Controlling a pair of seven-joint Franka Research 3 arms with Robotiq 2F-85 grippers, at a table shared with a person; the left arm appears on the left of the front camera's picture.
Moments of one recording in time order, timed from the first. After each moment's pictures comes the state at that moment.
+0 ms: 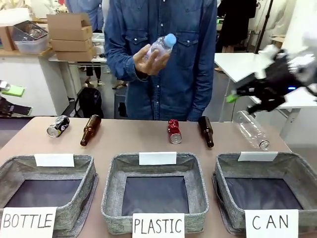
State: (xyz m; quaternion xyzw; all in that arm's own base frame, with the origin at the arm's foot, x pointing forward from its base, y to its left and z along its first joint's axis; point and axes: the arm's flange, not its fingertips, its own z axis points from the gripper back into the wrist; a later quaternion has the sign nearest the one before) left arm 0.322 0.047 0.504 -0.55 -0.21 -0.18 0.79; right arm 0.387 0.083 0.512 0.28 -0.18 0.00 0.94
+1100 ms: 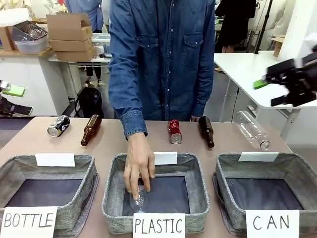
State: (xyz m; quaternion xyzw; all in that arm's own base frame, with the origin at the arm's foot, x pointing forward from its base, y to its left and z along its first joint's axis) left arm 0.323 0.046 0.504 -0.55 -0.21 -0.18 0.79; right arm 0.338 0.032 0.538 0.32 -0.25 -0.04 0.91
